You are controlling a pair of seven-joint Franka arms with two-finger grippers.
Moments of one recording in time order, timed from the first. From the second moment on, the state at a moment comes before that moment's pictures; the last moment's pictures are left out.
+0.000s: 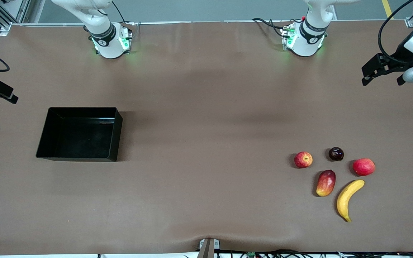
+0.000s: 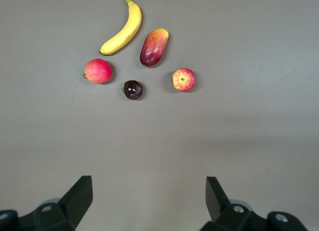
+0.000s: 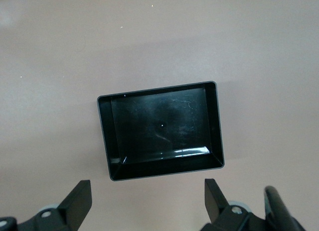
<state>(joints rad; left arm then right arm) 0.02 -0.10 -0.13 -1.61 0.02 1.56 -0.08 -0.10 0.01 0.00 -1.52 0.02 1.55 0.05</state>
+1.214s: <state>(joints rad) 0.00 0.25 -0.13 -1.58 0.03 1.75 -0.12 -0.14 0.11 0.00 -1.52 0.02 1.58 0.05</state>
